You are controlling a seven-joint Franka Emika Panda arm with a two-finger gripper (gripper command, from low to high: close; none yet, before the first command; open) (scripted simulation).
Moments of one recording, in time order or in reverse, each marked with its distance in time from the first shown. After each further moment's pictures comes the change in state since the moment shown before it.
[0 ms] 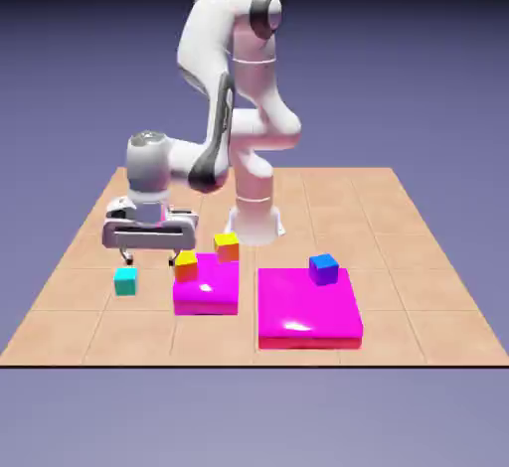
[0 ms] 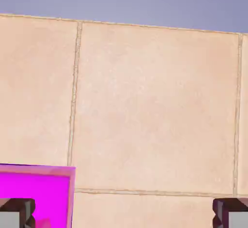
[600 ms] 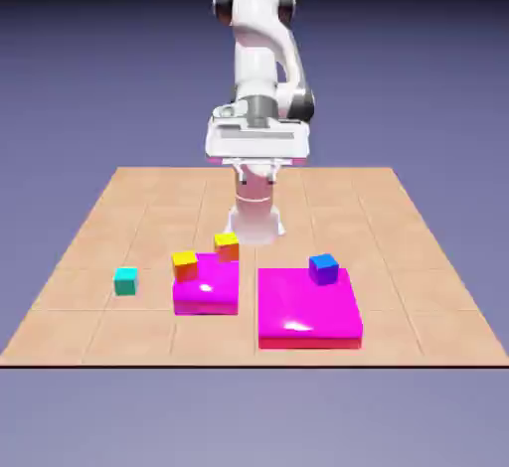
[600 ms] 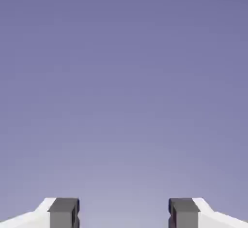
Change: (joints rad) arm 0.105 -0.652 0.493 -0.255 0.035 0.398 0.565
